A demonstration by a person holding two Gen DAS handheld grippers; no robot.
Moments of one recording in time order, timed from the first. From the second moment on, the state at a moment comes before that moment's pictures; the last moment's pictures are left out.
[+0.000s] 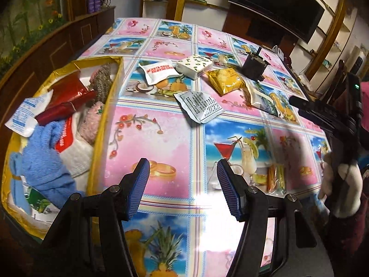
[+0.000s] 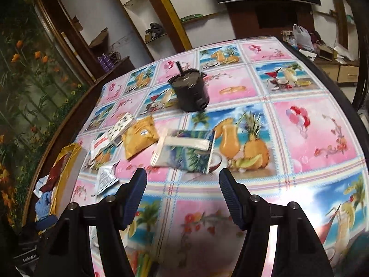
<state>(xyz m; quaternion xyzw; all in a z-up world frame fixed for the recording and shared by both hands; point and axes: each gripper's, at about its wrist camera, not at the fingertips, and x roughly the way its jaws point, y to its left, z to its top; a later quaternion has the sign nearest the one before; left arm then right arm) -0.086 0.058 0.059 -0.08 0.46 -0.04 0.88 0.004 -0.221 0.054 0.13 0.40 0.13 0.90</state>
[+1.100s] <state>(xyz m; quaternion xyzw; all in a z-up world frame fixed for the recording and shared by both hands) 0.052 0.015 0.012 0.00 0.47 -0.03 0.88 0.058 -0.142 0.020 -0.03 0.43 0.21 0.88</state>
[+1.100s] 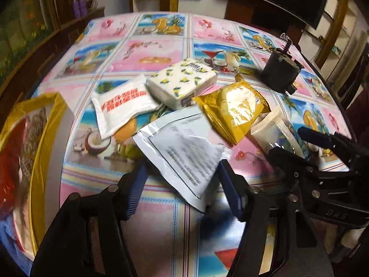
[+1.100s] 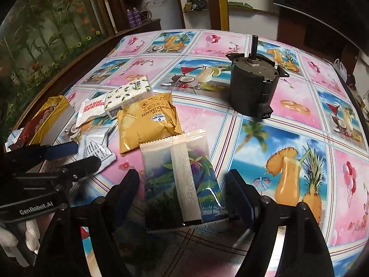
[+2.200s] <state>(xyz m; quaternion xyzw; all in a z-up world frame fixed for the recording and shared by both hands) -0.092 0.139 0.099 -0.12 0.38 -0.01 0.92 0.042 -0.149 0.043 0.06 0.42 0.24 0.87</state>
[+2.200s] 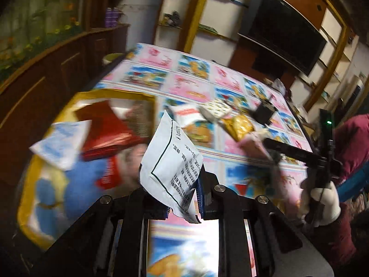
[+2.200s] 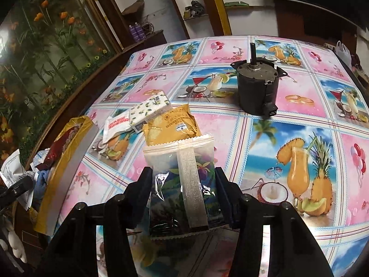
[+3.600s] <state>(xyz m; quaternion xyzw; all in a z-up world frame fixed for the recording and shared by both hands) -0.181 0.244 0.086 -0.12 0.32 0.18 0.92 -0.063 0.114 0.064 -0.07 0.43 0.38 0.81</state>
